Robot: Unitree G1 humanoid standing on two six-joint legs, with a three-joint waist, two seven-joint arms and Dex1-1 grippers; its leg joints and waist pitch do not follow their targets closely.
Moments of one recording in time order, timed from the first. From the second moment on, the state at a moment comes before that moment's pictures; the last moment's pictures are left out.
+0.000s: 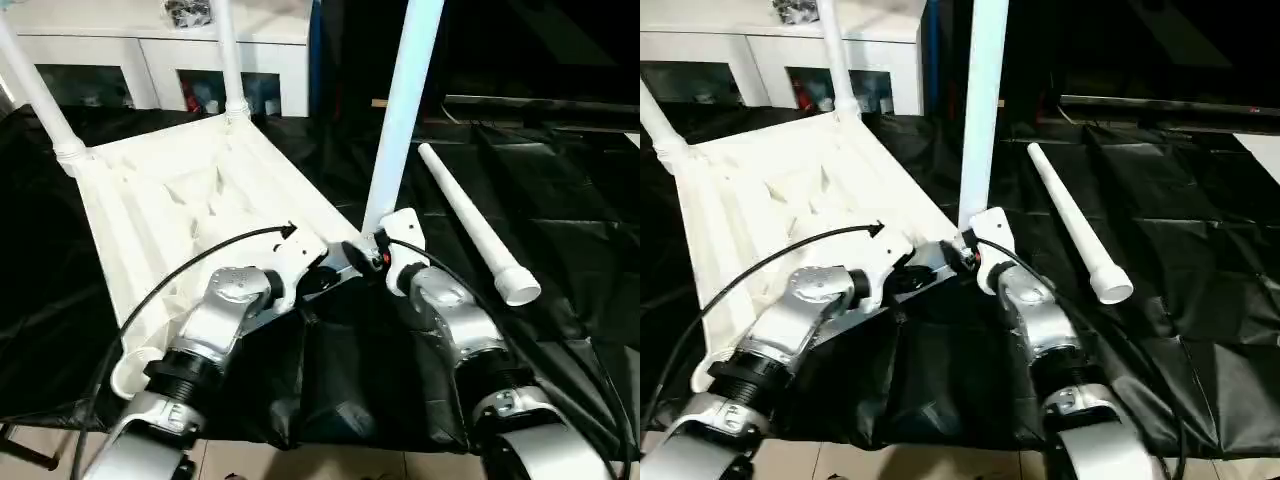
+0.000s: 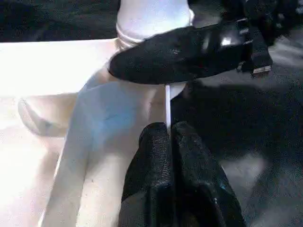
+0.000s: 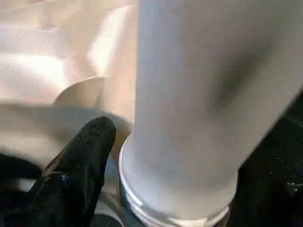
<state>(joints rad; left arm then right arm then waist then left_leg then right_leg) -0.54 0.20 -0.21 0.48 0.07 0.25 -0.88 -0.59 -0.10 0.09 0.75 -0.01 0.00 0.52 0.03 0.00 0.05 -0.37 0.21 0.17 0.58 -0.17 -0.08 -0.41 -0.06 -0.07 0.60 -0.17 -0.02</state>
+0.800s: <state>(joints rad) -0.53 0.35 -0.25 0.52 -0.02 0.14 -1.28 -0.42 -0.33 0.19 0.43 0.09 0.07 1.08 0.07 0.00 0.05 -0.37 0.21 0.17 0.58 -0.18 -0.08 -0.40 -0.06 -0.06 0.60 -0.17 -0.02</state>
